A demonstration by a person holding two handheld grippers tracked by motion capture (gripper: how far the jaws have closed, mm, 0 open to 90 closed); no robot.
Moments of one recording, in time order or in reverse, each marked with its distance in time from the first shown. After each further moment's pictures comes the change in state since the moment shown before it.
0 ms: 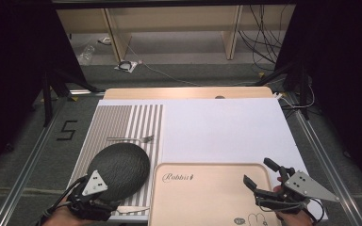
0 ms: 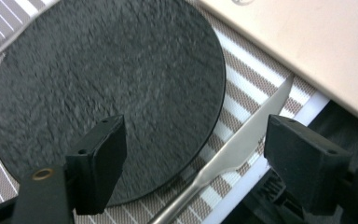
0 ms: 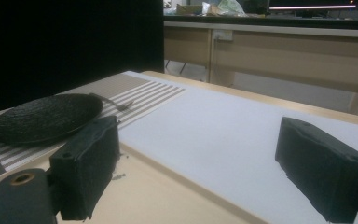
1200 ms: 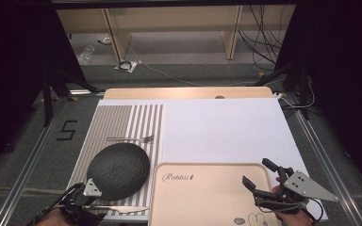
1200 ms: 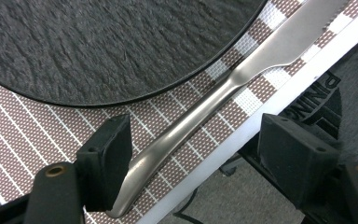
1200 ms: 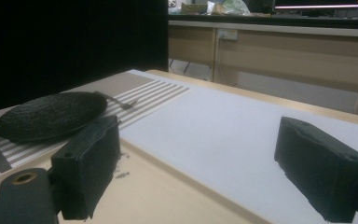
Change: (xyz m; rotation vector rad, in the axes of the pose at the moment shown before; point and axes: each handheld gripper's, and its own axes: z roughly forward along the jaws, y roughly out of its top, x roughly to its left) left arm 0.018 -0.032 0.018 0.279 -0.006 -0.045; right arm 0.001 -0.001 0.001 0.001 0.020 -0.004
